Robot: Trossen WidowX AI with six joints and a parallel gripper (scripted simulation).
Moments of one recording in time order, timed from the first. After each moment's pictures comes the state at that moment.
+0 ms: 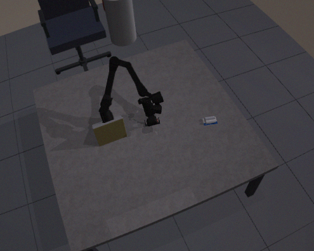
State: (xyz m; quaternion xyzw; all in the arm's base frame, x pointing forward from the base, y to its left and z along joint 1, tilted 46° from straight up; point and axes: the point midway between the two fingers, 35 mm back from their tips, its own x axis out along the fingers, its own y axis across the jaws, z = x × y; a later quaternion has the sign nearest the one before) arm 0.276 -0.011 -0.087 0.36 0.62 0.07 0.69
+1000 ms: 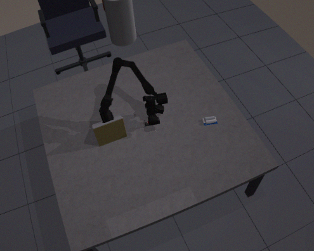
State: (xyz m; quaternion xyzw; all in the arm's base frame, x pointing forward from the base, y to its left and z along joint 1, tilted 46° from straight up) arm 0.280 -0.006 -0.084 0.34 0.68 0.10 0.64
